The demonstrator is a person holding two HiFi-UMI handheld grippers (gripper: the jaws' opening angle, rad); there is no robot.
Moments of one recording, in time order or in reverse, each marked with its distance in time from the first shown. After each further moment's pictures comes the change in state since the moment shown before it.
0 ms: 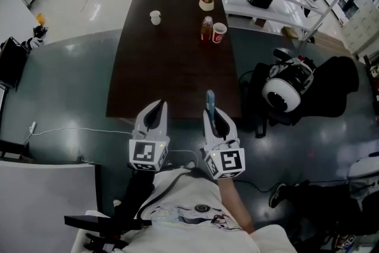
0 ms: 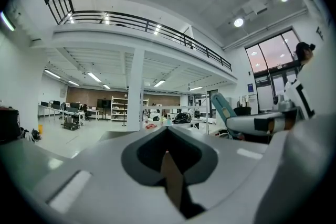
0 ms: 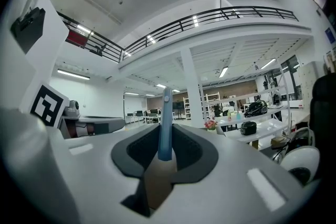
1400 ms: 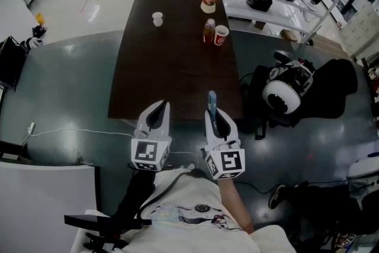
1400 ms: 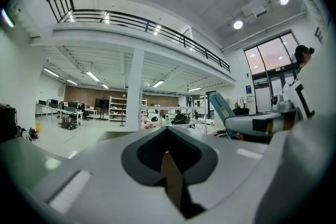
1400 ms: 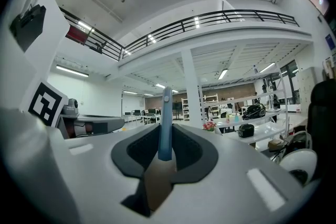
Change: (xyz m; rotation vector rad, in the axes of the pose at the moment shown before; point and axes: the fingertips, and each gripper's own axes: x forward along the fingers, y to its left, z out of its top) left arm 0.001 0.008 -0.002 -0.007 -0.009 -0.024; right arm 0.007 0.007 -0.001 -0.029 -0.002 -0.024
